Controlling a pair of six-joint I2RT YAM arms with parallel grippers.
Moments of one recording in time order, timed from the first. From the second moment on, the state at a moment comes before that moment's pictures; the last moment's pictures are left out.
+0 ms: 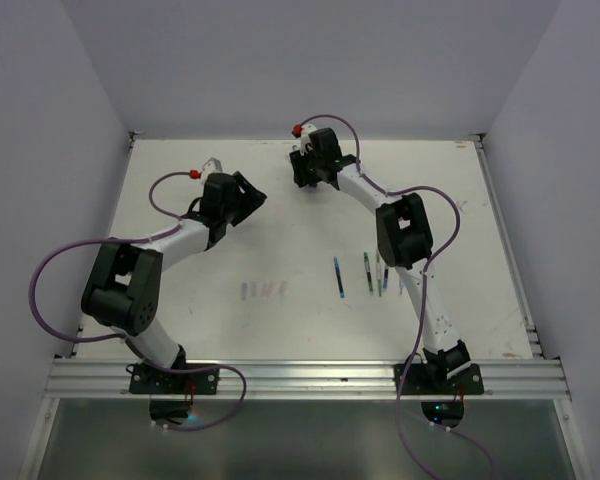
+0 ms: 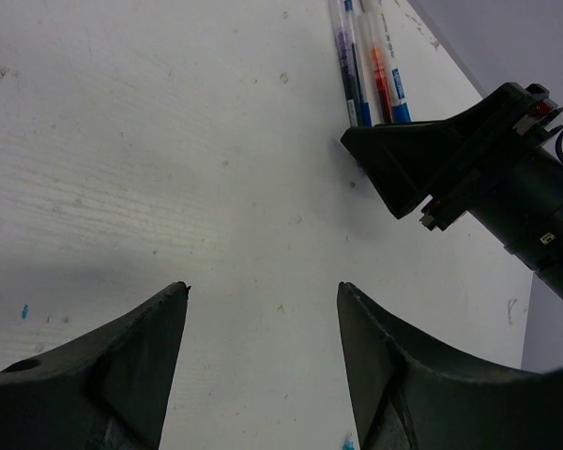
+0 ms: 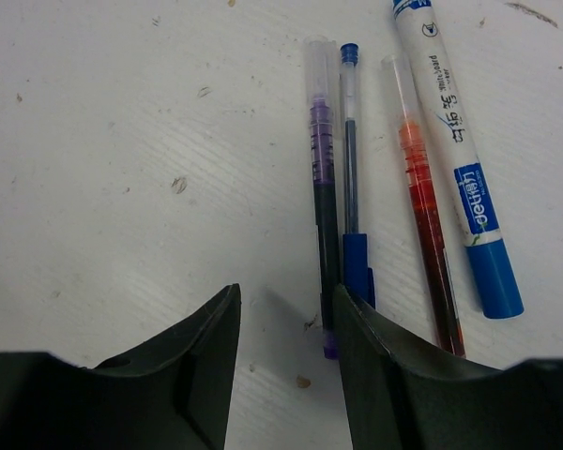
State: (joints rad) left arm -0.32 1.66 0.93 0.16 -0.06 -0.91; right arm 0.47 2.55 2.19 -0.32 -0.12 0.03
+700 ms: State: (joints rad) left arm -0.31 1.66 0.92 0.17 -0.03 -0.92; right arm 0.47 2.58 2.23 -0.34 -0.12 0.03
